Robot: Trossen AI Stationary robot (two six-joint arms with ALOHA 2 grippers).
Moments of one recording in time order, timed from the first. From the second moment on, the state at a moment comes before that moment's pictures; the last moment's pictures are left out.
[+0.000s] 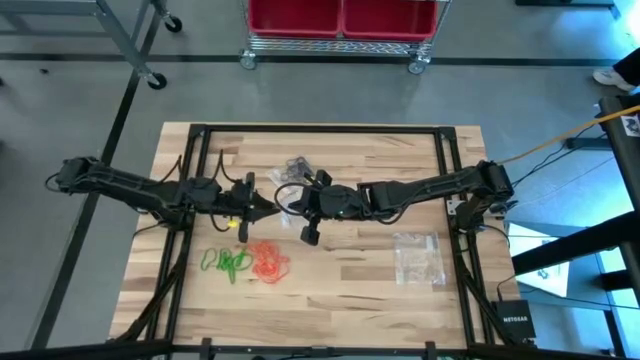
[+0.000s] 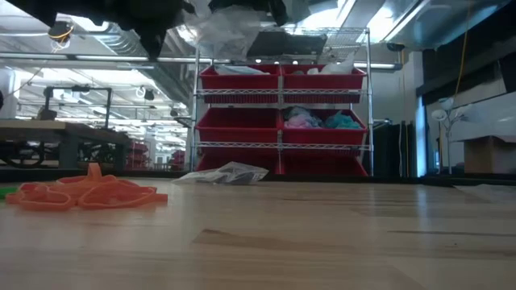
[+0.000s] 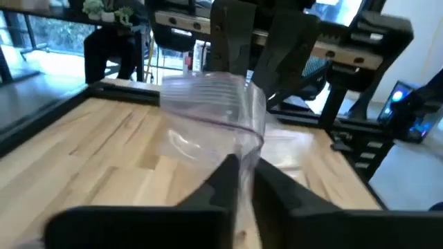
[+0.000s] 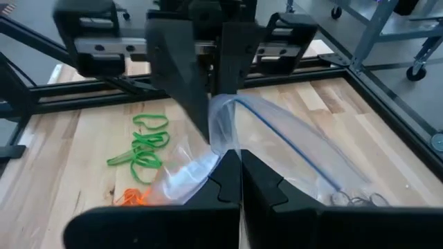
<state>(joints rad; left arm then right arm) -0.14 0.91 0.47 0.31 -0.16 -0.14 0.16 1.77 1.50 -0.21 0.29 0.18</state>
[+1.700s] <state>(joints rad) -0.16 1.04 0.48 0.01 -0.21 -0.58 0.13 2.01 1.52 -0.42 0.21 0.33</state>
